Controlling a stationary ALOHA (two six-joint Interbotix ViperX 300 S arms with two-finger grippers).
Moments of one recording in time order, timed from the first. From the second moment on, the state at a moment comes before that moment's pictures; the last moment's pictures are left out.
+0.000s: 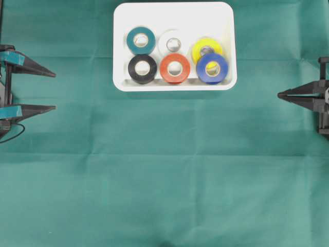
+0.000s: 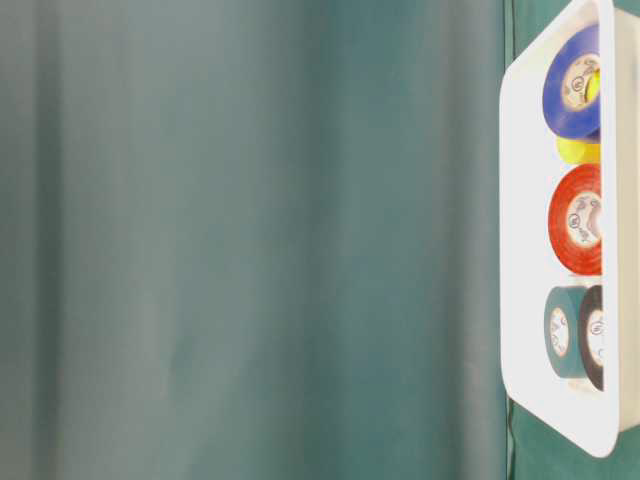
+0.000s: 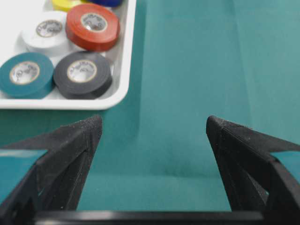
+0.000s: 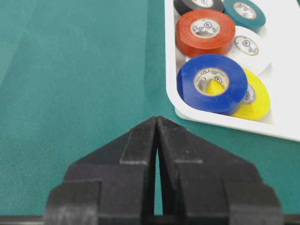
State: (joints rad) left arm 0.07 -1.13 1.34 -0.03 0.12 0.07; right arm -0.10 -1.14 1.51 -0.20 -0.04 0.04
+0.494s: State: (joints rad) left arm 0.01 -1.21 1.39 -0.03 0.13 0.05; right arm -0.10 -1.14 1.51 -0.20 -0.04 0.04
